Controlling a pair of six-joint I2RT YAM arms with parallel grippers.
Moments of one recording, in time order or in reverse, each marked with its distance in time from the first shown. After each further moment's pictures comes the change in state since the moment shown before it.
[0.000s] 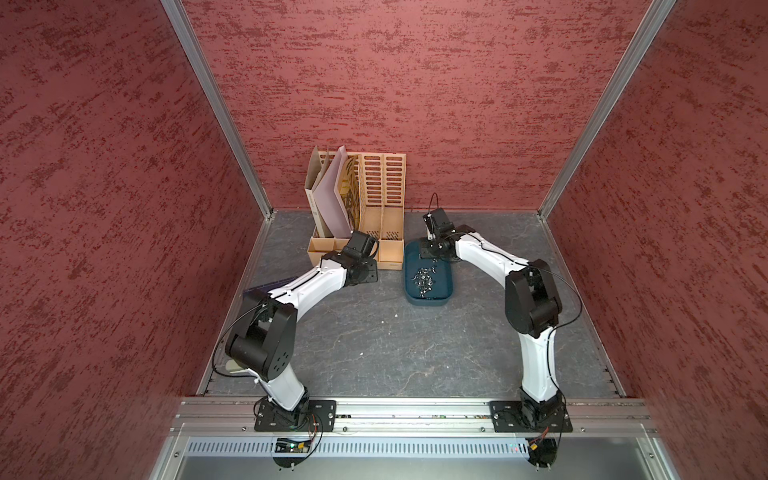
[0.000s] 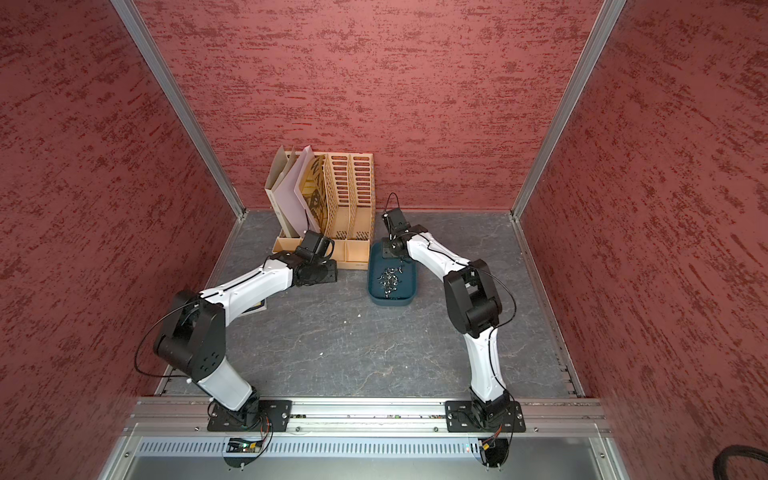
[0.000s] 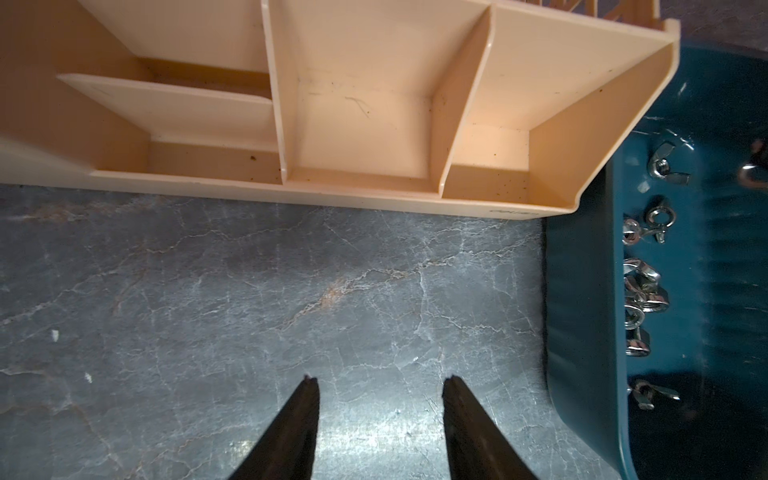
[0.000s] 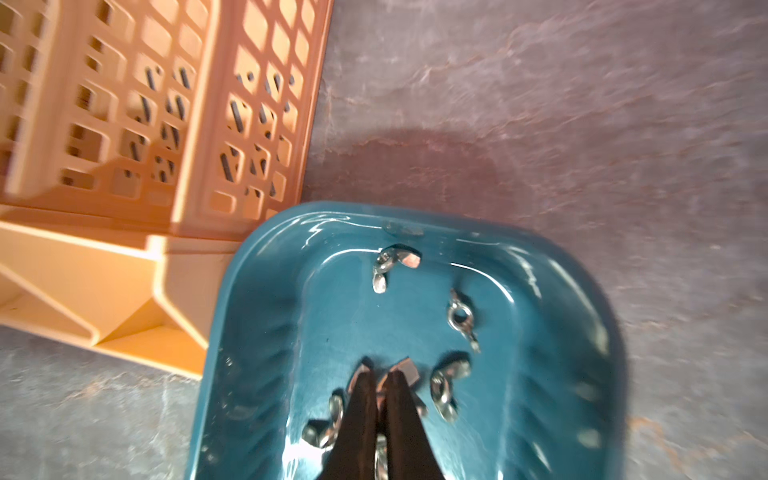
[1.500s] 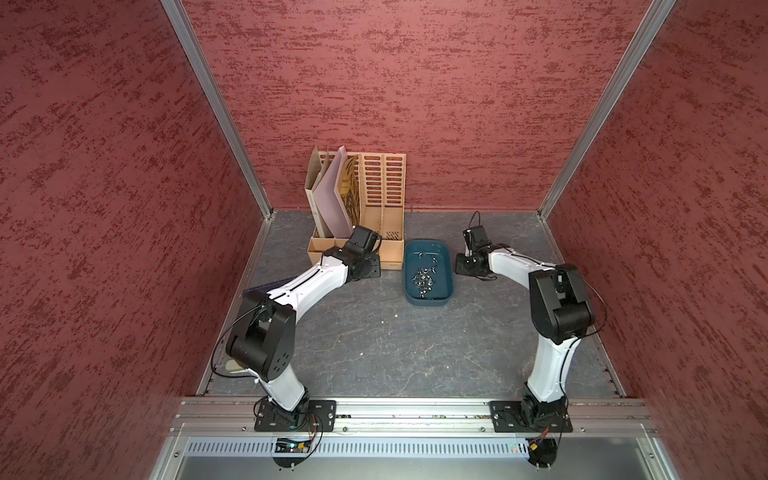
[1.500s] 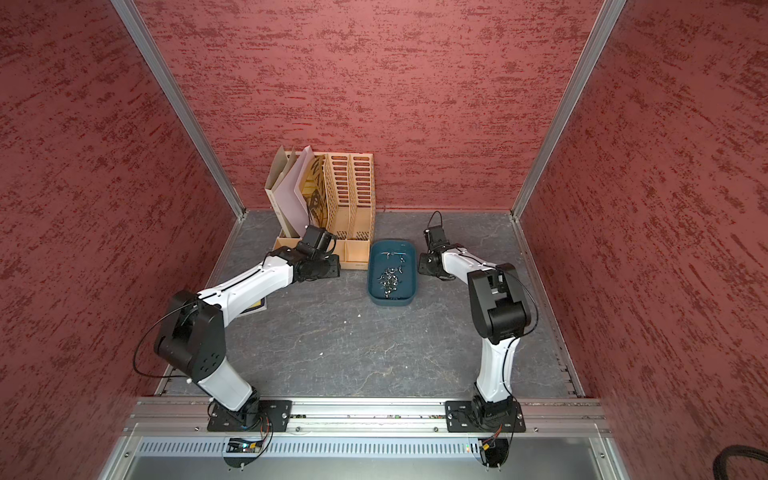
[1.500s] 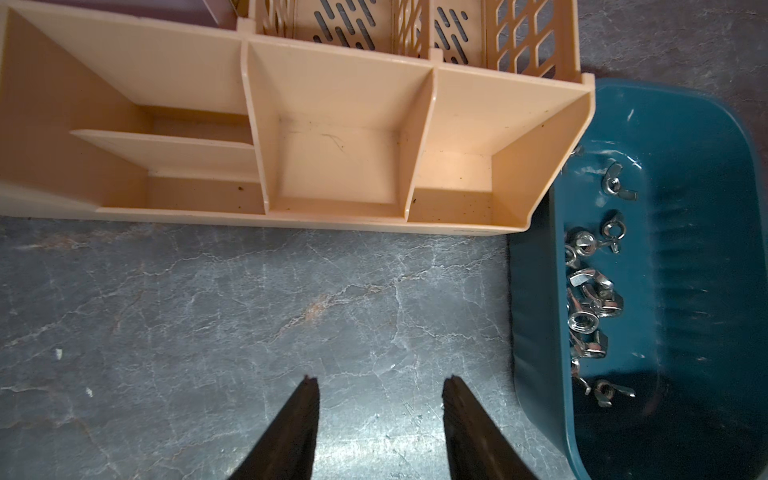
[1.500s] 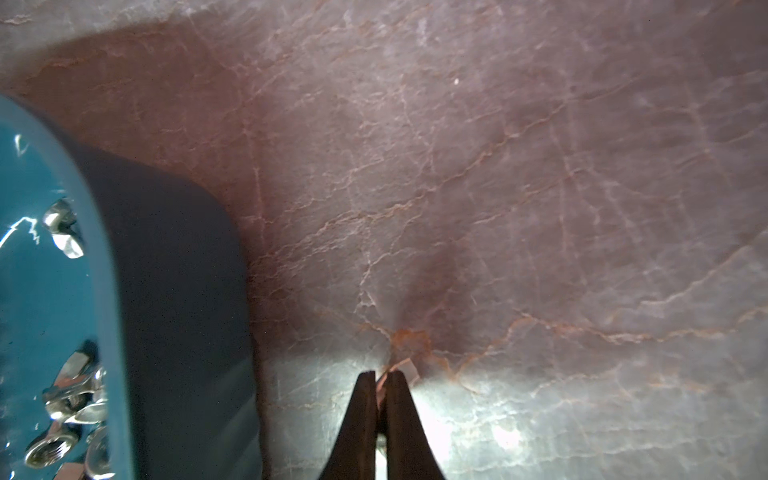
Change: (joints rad) left arm -0.016 0.000 0.058 -0.022 -0.002 0.003; right arm -0.216 -0.117 -0.419 0.183 -0.036 0.010
